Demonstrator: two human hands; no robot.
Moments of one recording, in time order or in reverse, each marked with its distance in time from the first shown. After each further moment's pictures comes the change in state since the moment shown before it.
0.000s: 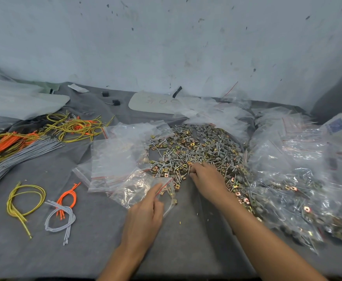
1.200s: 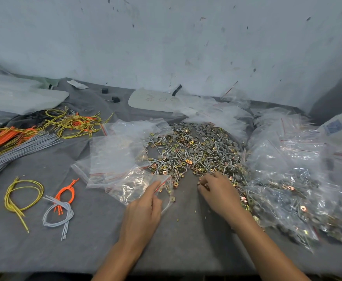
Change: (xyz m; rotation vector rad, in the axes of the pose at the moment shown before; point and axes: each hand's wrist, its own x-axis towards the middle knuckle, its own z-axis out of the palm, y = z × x) left_hand 0.000 -0.006 0.003 0.016 0.024 0.036; right_hand -0.050 0.019 -0.009 -0.004 0.037 0.042
